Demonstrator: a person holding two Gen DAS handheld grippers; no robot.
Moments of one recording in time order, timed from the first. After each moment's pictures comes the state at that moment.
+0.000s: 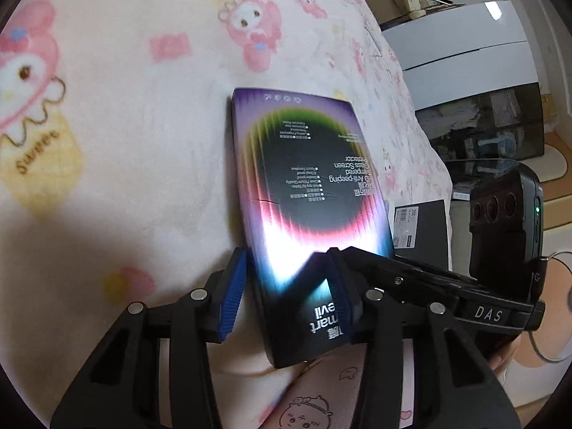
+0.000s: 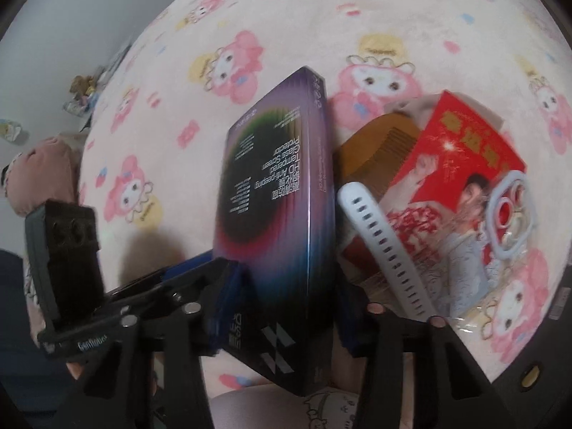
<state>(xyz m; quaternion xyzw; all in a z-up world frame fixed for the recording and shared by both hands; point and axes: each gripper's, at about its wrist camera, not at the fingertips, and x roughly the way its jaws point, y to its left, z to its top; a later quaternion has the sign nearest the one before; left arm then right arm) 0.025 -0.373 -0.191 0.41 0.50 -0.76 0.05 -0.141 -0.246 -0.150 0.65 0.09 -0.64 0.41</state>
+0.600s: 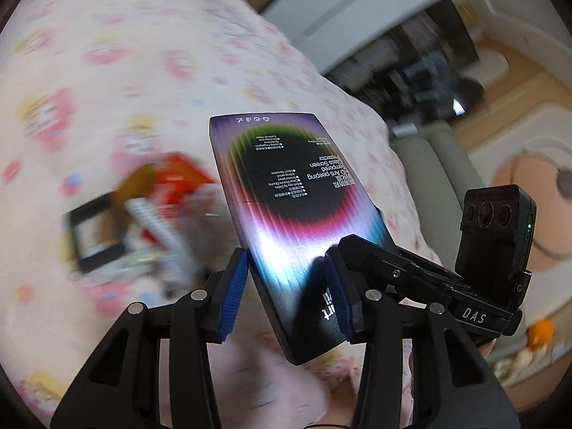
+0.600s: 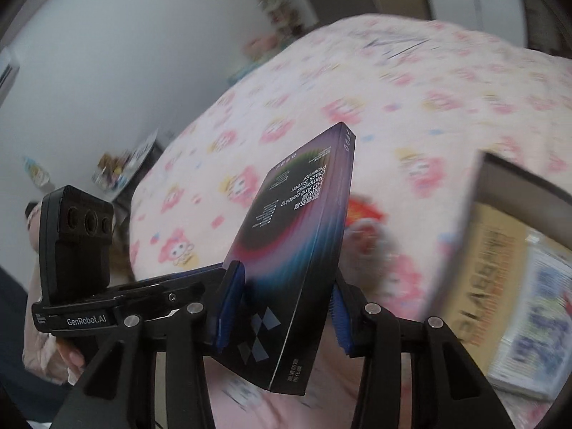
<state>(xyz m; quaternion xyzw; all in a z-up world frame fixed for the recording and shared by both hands) -0.053 -0.239 -0.038 0.40 0.37 -0.83 -0.11 -0.124 -0.072 -0.002 0.49 -0.02 -0.78 0.40</state>
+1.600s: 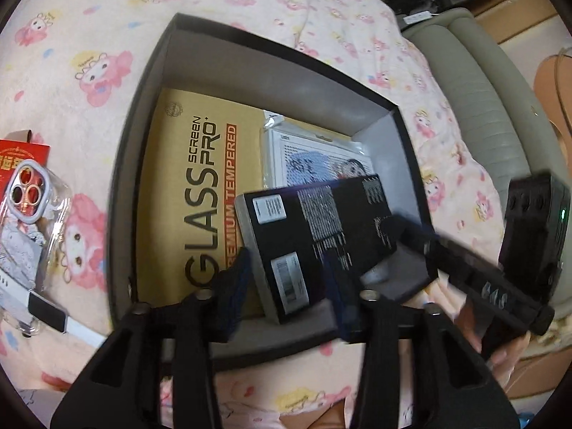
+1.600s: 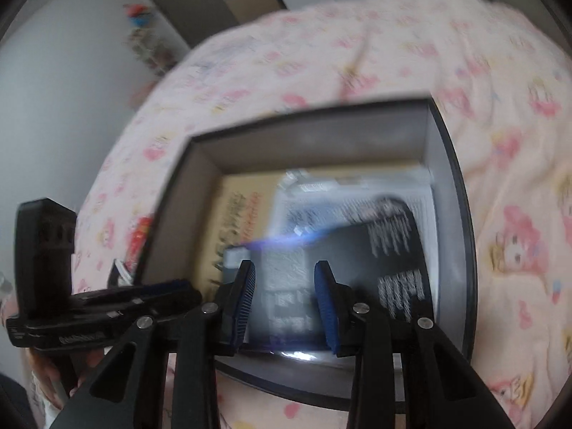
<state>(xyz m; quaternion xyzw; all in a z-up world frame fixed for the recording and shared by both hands) -0.193 -0.043 -0.118 0.57 0.25 -0.78 -0.11 -0.200 0.166 -0.085 0.54 -0.12 -0.81 0.21</state>
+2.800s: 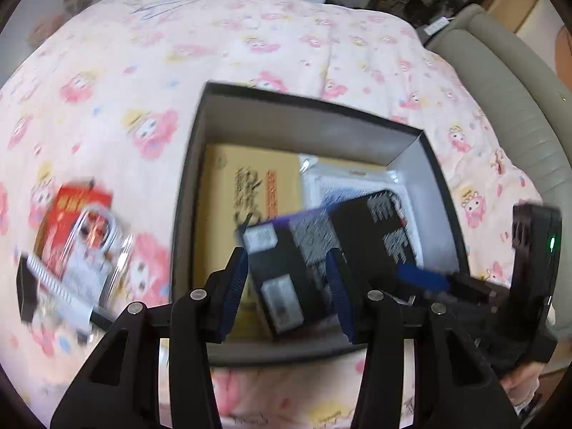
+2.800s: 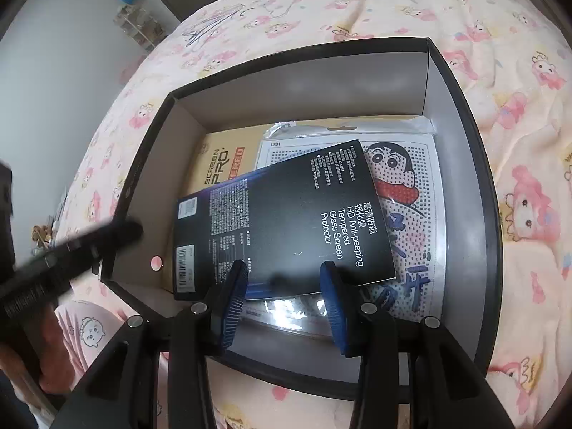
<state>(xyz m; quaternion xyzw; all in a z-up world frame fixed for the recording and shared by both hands) -0.166 -0.039 -0.074 0.52 0.15 -0.84 -0.04 -0.186 0.164 -0.104 0.58 -0.08 -0.79 0.21</state>
